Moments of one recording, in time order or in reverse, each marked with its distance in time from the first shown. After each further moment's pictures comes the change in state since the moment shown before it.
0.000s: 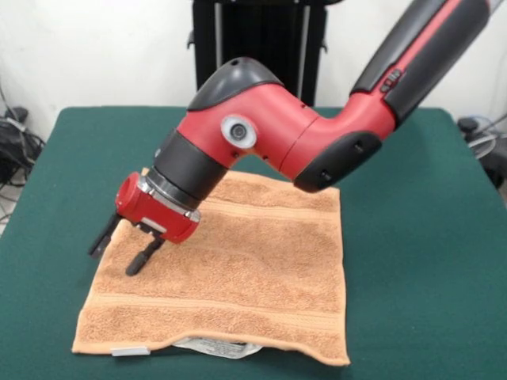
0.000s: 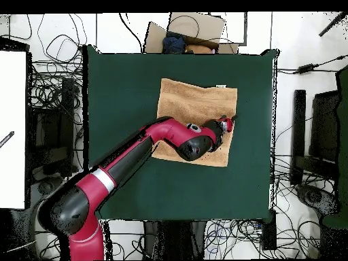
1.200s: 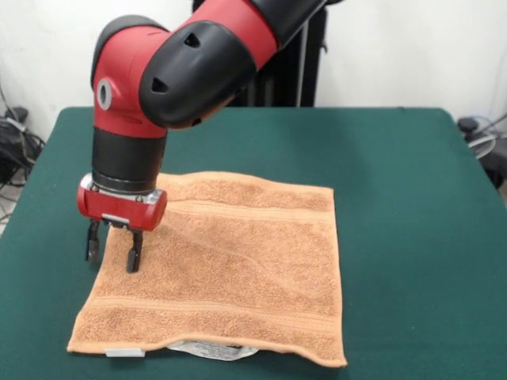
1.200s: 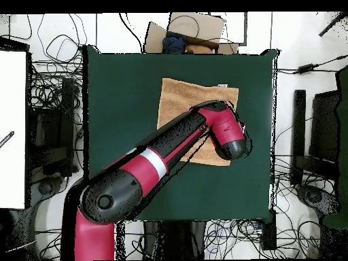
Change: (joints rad) arm -0.230 -0.387 0.324 -0.014 0.083 -0.400 -0.185
